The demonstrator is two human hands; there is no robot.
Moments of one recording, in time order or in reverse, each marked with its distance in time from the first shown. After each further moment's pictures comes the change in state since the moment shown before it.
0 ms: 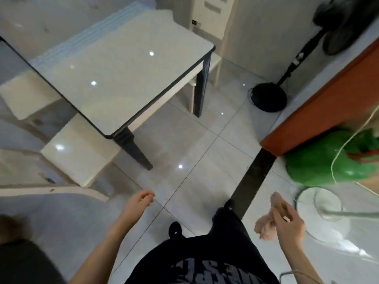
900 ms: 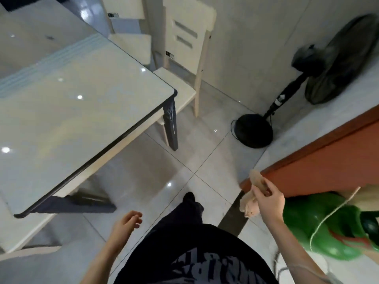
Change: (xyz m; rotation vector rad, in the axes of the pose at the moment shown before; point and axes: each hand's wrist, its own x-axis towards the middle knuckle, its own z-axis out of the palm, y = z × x) left_hand 0.214 0.232 0.116 -0.217 0.108 -0.153; right_hand 0.370 -0.246 0.047 -0.047 -0.143 -0.268
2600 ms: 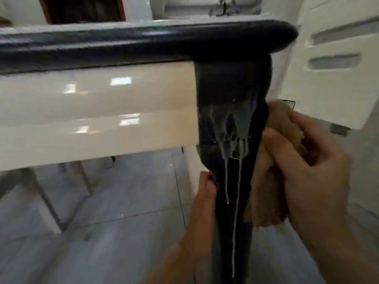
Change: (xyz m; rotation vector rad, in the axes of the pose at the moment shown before) left_hand 0.672 0.150 0.142 -0.562 0.554 0.864; right_hand 0.394 -0.046 0.548 0.979 -0.642 -1.053
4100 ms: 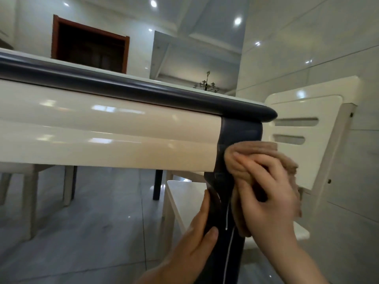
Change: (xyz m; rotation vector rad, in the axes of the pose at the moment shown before) left_hand -0.015 0.013 -0.032 0.207 -0.342 0.434; right_hand 0.000 0.014 0.021 -0.623 -0.058 -0.861
